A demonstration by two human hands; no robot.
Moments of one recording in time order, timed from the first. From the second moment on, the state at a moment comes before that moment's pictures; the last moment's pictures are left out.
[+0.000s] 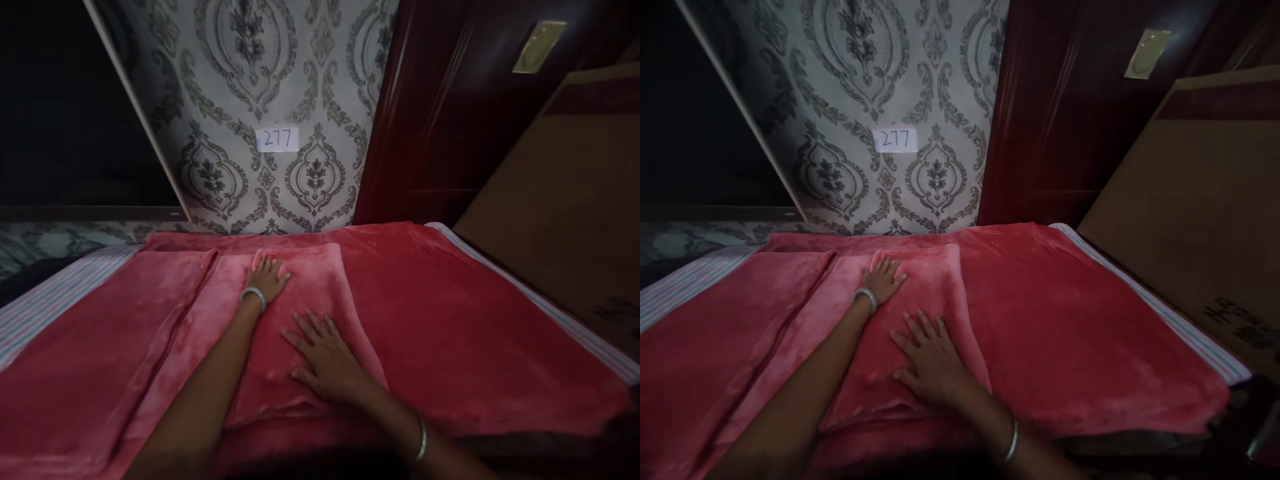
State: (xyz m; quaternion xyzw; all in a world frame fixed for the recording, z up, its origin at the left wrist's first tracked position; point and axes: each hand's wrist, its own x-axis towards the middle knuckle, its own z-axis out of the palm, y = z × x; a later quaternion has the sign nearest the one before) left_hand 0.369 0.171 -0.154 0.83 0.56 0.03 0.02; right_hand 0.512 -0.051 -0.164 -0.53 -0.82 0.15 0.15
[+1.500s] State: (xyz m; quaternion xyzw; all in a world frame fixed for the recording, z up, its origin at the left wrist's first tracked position) left_hand 0.340 0.169 -0.140 0.71 0.68 0.15 0.09; right_hand 0.554 0.098 -0.164 -0.76 -0.64 0.01 0.14
